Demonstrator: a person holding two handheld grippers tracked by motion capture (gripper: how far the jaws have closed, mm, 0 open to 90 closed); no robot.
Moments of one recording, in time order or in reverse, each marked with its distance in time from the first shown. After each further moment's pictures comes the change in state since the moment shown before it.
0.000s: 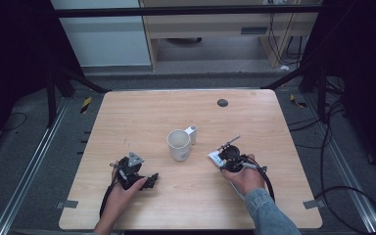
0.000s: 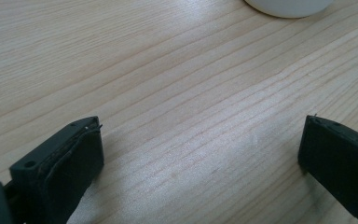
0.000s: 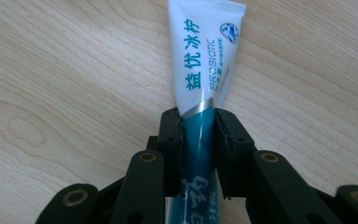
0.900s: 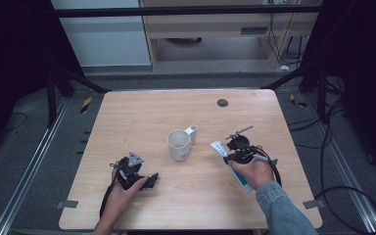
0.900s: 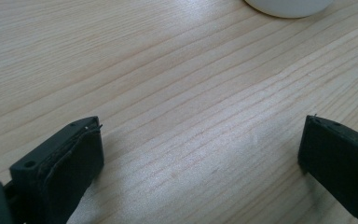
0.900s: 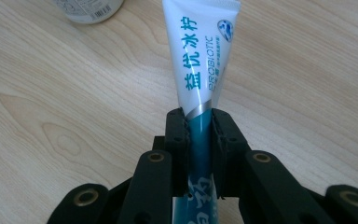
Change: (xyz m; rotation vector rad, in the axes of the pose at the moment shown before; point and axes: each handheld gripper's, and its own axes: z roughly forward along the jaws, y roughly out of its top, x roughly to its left) left arm 0.000 0.000 0.000 0.000 0.001 -0.001; right arm -0.020 0.010 -0.039 -0.100 0.080 0.044
